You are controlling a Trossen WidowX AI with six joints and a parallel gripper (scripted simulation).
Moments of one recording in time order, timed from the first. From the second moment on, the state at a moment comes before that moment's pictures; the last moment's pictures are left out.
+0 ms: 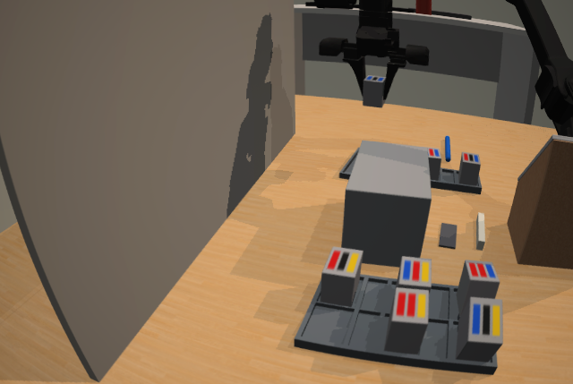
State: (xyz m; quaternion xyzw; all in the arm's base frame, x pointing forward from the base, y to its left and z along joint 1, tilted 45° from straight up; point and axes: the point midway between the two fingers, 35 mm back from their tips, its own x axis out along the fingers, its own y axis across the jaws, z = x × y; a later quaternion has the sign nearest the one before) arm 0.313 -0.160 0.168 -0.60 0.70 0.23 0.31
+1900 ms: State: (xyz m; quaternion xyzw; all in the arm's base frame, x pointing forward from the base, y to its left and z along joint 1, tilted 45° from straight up) arm 0.309 -0.200 0.129 -0.60 0.70 0.23 0.31
